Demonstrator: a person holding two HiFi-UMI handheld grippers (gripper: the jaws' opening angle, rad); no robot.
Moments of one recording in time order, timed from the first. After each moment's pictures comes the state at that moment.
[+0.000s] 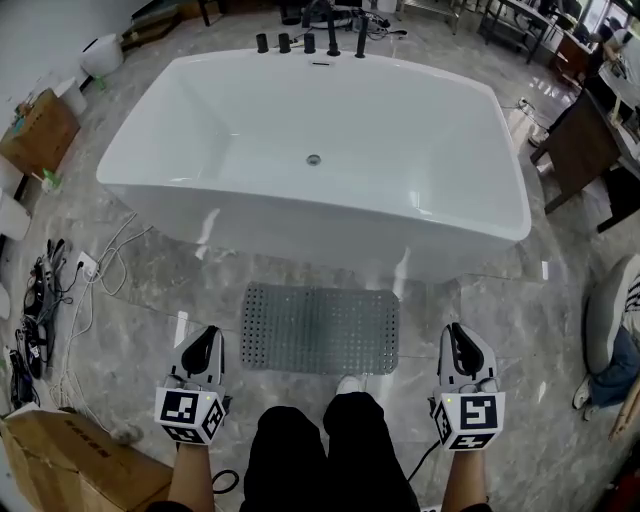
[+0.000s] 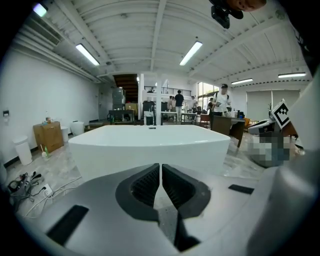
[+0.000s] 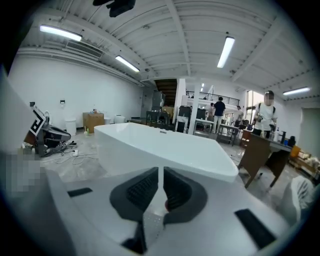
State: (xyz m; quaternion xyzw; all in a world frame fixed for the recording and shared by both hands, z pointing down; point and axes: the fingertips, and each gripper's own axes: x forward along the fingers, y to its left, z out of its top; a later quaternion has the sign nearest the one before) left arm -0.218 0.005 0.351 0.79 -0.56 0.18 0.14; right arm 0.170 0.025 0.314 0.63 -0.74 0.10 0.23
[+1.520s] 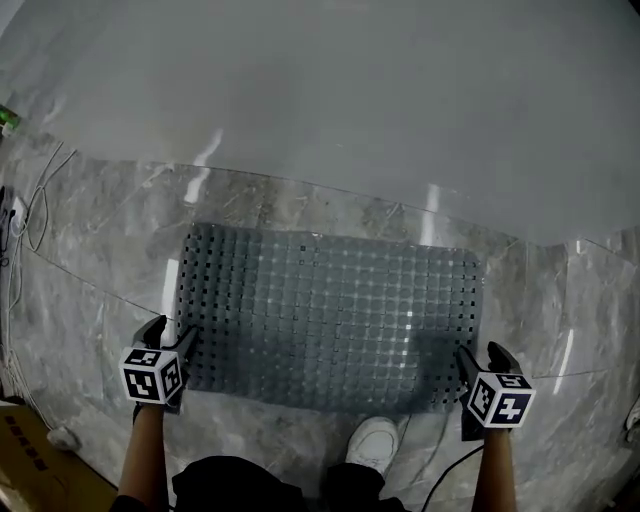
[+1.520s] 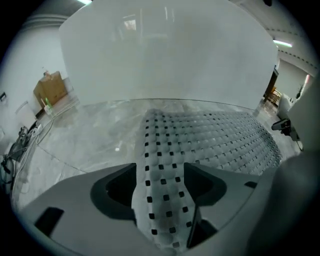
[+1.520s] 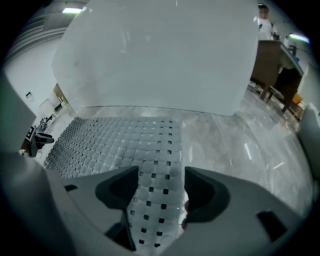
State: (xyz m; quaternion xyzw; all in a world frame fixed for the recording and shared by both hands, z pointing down) left arm -0.326 -0.006 0.993 0.66 -0.55 0.40 0.32; right arm 0.254 0.038 0.990 0.58 -0.62 0.39 0.36
